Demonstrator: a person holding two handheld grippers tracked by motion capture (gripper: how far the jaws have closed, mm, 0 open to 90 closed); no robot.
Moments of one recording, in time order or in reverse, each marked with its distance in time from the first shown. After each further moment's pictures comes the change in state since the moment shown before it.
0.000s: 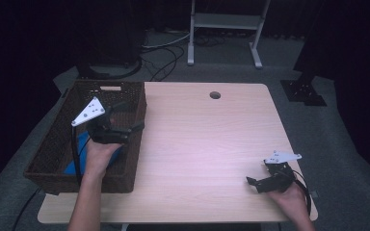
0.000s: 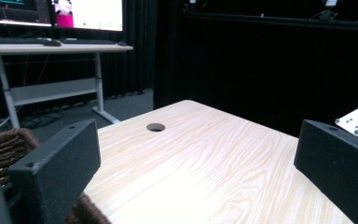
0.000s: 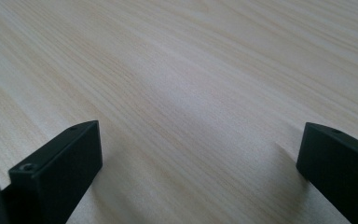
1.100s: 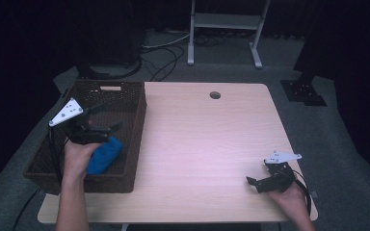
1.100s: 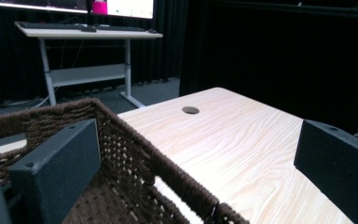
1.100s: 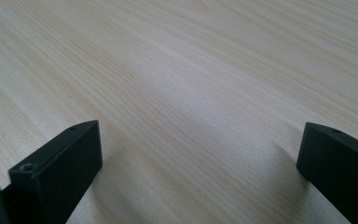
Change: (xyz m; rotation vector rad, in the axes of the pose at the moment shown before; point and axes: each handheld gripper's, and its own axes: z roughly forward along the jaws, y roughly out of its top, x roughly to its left) left arm 0.030 -0.004 -0.041 0.052 0.116 -0.024; right arm 0.000 0.000 0.000 0.000 -0.002 0.001
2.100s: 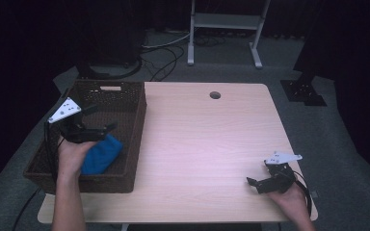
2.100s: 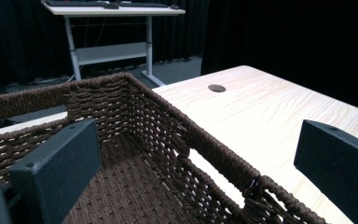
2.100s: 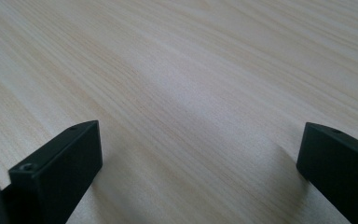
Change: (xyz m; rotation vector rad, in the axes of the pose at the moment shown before) left arm 0.015 -0.002 -0.005 0.099 0.092 0.008; right arm 0.001 -0.002 -0.002 0.000 0.001 0.001
